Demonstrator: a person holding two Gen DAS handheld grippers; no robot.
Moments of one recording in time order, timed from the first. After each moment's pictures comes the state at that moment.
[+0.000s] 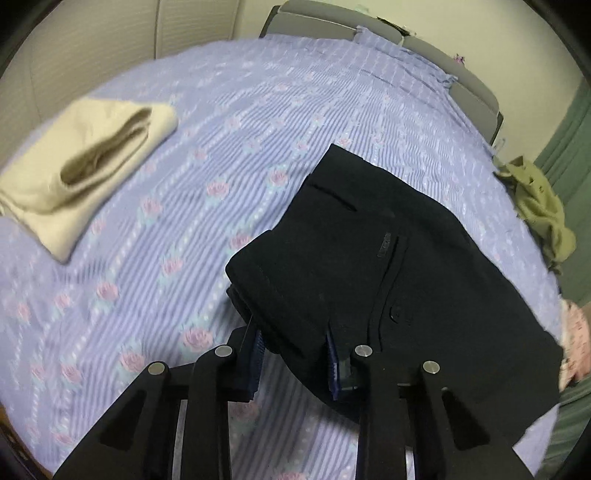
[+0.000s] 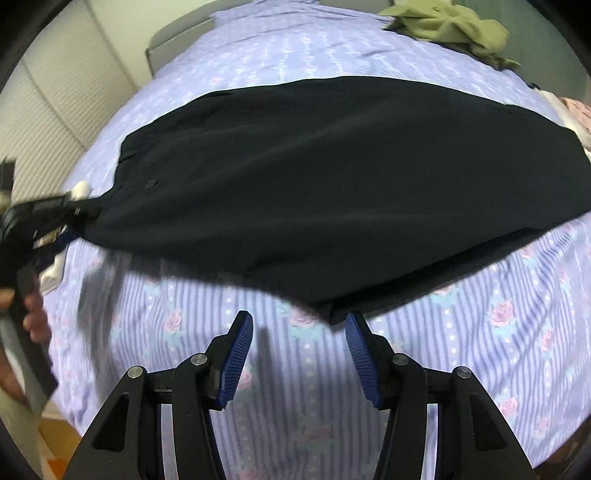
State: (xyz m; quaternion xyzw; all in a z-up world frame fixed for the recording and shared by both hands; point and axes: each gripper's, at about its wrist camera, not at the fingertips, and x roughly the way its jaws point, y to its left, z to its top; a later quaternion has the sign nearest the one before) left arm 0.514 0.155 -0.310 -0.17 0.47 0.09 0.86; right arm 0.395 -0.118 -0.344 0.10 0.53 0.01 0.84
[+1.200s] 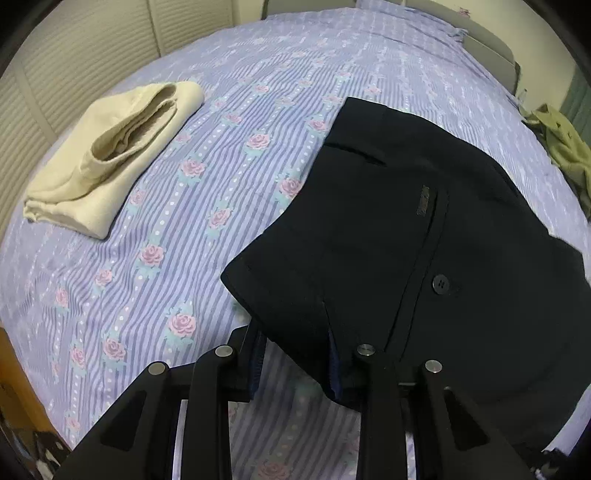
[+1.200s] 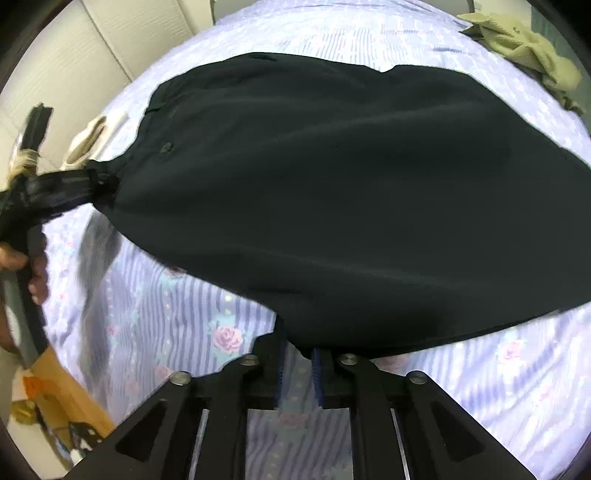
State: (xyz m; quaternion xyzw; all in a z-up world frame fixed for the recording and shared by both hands) left arm 0.492 0.165 -0.338 -0.10 0.53 0.13 0.84; right arm 0.402 -0.110 -0.353 0.01 0.57 0.11 0.81
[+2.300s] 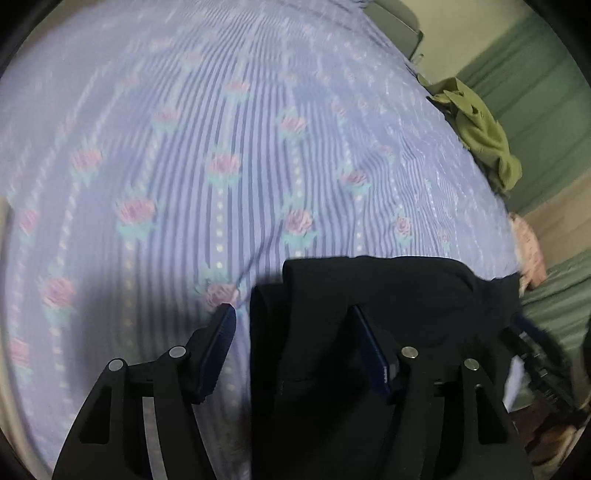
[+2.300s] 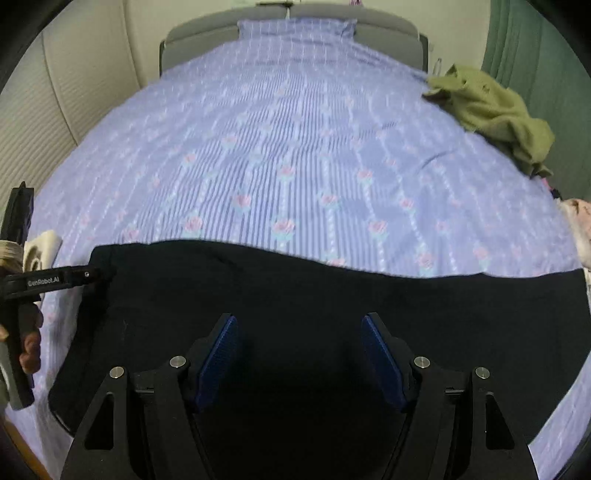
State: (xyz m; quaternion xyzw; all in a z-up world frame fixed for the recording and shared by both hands) left arm 0.685 0.224 -0.362 -0.16 0.57 -0.18 0.78; right arm 0.594 -0.057 -0.289 0.00 0.50 -0.01 0.87
